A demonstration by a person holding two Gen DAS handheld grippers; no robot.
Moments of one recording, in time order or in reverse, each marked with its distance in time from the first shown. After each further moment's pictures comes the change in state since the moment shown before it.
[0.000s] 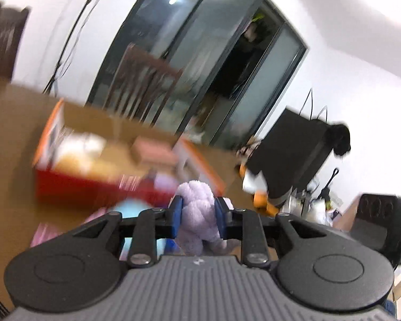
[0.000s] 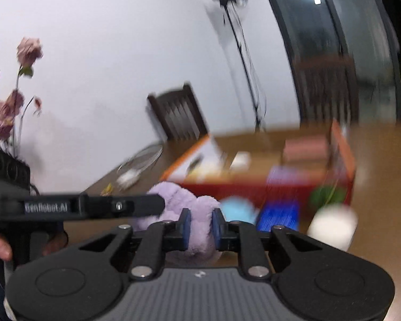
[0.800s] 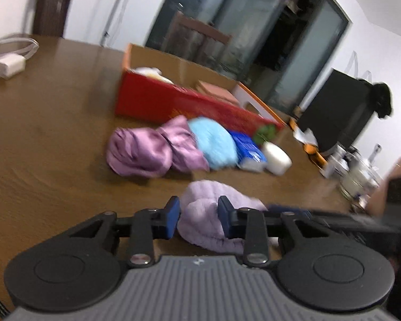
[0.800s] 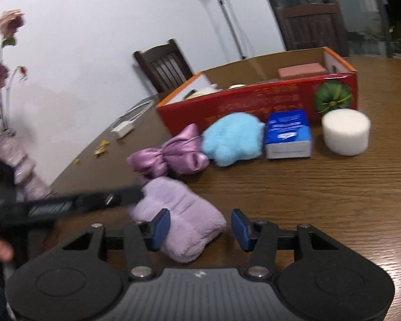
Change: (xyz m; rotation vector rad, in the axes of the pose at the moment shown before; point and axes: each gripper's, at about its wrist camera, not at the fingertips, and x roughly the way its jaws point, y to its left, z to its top) left arm -0.060 0.035 -0.103 -0.041 0.157 0.200; right arm 0.014 0.023 -0.090 0.149 0.197 -0.024
